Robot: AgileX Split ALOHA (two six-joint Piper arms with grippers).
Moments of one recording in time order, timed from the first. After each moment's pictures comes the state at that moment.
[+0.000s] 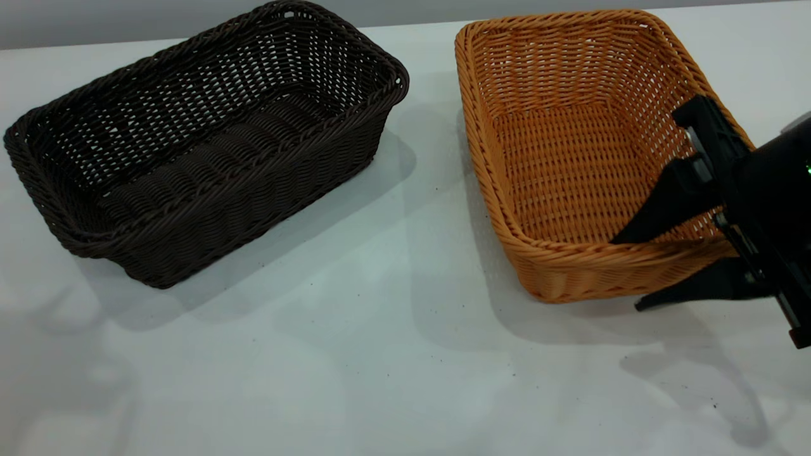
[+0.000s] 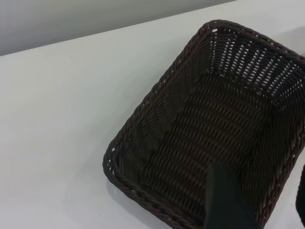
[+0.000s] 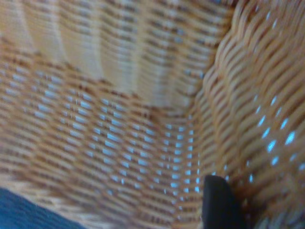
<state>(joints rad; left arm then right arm) 0.00 0.90 -0.71 -0.37 0.57 0.50 0.16 1.80 -0.50 1.56 0.56 -0.13</state>
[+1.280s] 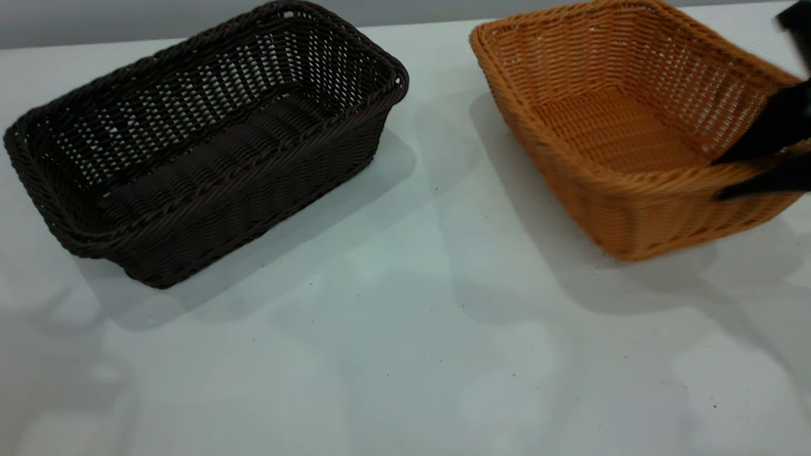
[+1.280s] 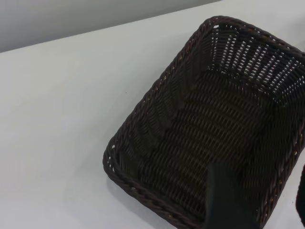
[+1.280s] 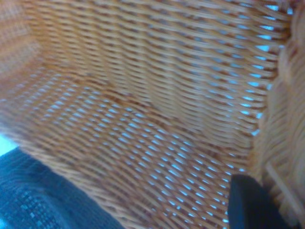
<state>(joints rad) 0.00 0.91 -0.70 -0.37 0.57 0.51 -0.04 1.59 -0.50 1.40 0.50 -0.14</state>
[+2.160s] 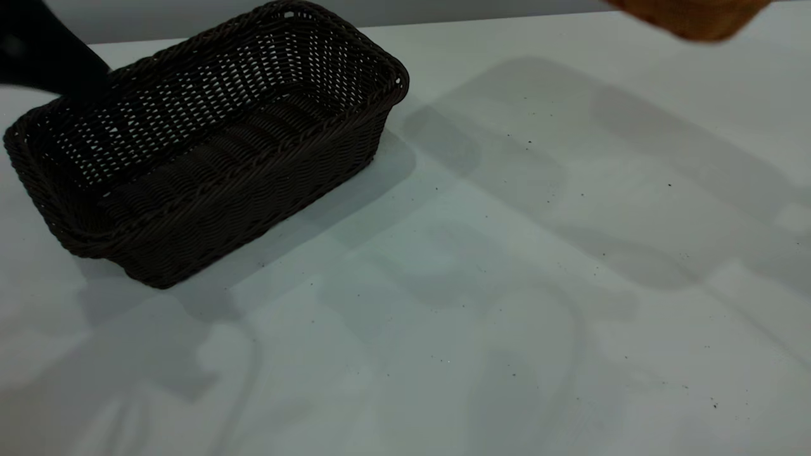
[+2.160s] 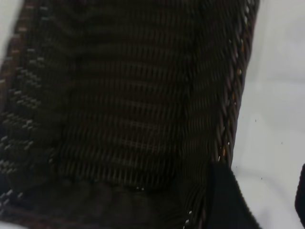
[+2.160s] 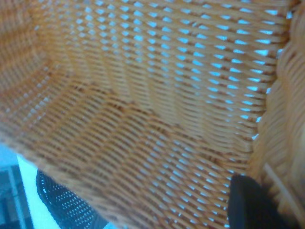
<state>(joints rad) -0.28 1.32 -0.70 -0.36 0.49 0.71 -0.19 1.35 -0.85 0.93 0.79 -0.28</state>
